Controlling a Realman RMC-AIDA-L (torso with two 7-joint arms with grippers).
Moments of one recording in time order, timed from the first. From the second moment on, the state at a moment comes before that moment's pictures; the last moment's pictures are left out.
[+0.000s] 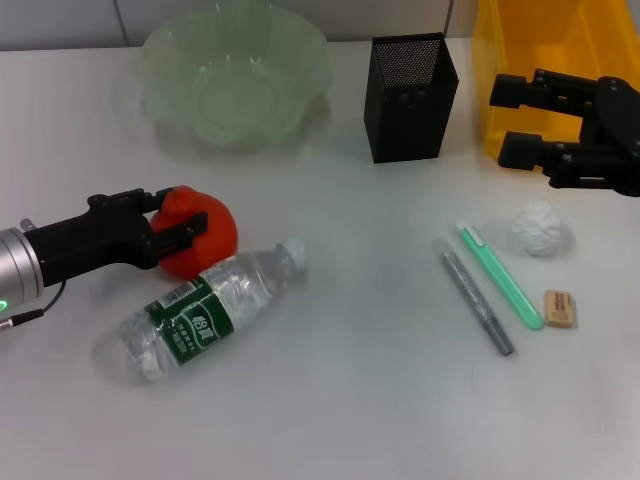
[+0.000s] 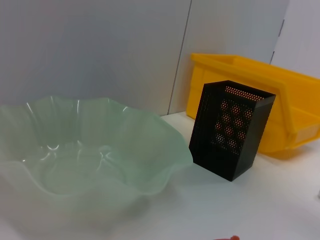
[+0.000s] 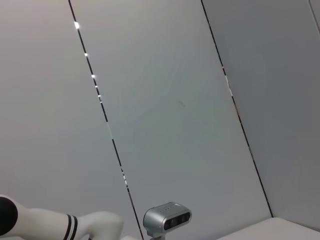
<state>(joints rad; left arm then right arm) -0.41 -2.05 0.86 0.52 1.74 1.21 -1.22 0.53 1.89 -0.92 -0.54 -1.48 -1.86 1.42</state>
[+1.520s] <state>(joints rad) -0.74 -2.07 1.04 0.56 1.52 0.67 -1.26 0.48 1.93 -0.92 -0.54 -1.48 -1.86 1.40</state>
